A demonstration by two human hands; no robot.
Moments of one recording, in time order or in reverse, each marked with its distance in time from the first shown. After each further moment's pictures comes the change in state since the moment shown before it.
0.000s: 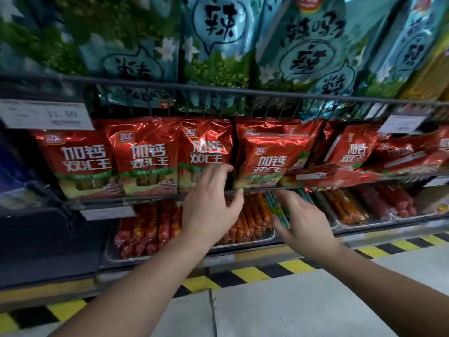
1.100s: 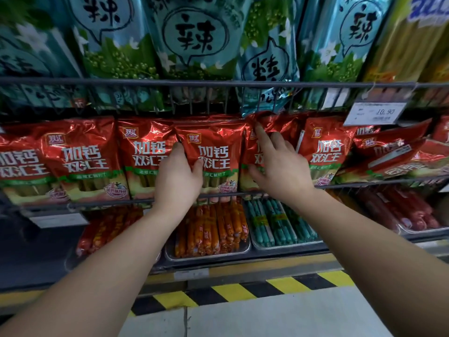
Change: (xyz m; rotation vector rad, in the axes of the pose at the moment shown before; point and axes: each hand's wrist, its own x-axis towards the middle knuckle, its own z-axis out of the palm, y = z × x) left_hand 0.064 0.040 0.060 0.102 0.186 -0.269; right_hand 0.096 0.078 -0.031 -0.106 0.125 0.024
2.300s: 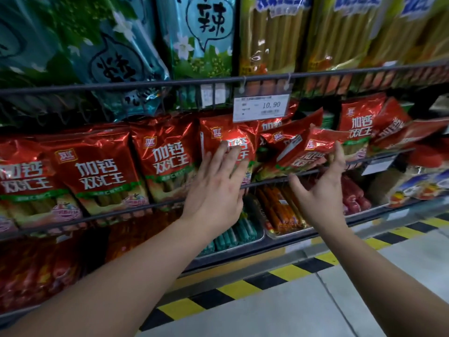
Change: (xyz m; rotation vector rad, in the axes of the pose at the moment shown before) left_hand -0.062 0.148 0.135 0.388 -0.294 0.726; right_hand -0.112 0.201 -0.024 0.614 0.396 0.539
